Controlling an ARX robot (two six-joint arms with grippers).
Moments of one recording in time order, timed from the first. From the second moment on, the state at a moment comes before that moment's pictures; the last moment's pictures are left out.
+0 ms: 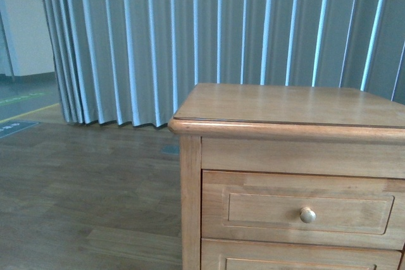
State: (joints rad) left arm 0.00 0.00 0.01 0.00 0.00 0.00; right arm 0.00 0.19 0.00 0.19 0.00 0.00
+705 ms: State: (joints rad) left arm 0.00 0.00 0.01 0.00 0.00 0.00; right arm 0.00 0.00 0.01 0.00 0.00 0.00
